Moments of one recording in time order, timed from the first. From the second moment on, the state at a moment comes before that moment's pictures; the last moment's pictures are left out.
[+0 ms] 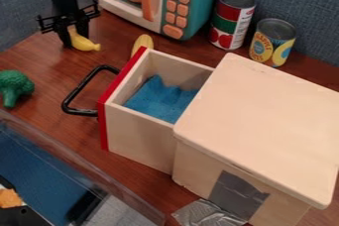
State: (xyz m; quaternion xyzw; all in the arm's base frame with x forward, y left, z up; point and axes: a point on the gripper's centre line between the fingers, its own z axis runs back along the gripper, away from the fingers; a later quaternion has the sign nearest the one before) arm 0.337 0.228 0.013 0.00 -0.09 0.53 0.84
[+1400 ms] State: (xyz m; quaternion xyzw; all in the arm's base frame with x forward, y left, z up) arm 0.314 0.026 0.141 -0.10 -0.21 0.03 0.97
